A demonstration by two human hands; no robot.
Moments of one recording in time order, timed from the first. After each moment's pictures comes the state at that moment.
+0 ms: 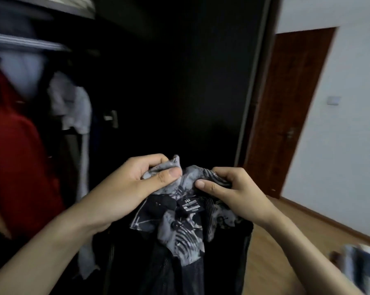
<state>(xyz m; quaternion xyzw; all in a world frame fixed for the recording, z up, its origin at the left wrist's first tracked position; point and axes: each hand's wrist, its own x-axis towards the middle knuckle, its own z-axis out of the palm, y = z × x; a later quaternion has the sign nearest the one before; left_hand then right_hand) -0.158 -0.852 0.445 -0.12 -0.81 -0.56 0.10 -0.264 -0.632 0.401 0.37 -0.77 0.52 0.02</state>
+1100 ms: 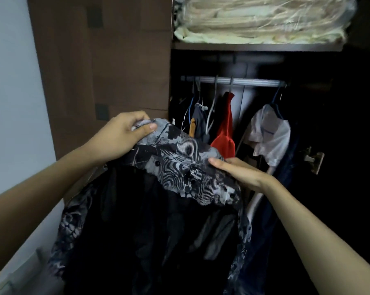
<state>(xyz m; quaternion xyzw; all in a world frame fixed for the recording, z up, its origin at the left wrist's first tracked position) 0.013 -1.113 0.509 0.29 -0.86 -0.11 0.40 -0.305 -1.038 0.442 0.63 -0.63 0.35 -0.30</state>
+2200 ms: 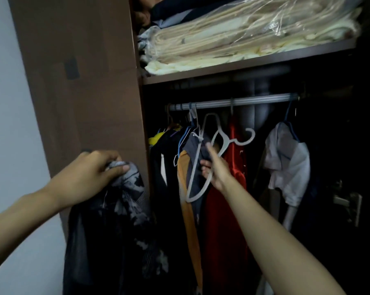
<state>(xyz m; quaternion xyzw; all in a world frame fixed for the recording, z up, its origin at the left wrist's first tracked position) -0.021 -1.126 0.534 0.44 -0.83 0.08 0.33 -0.354 -1.241 0.452 0.37 -0.37 0.70 -0.48</state>
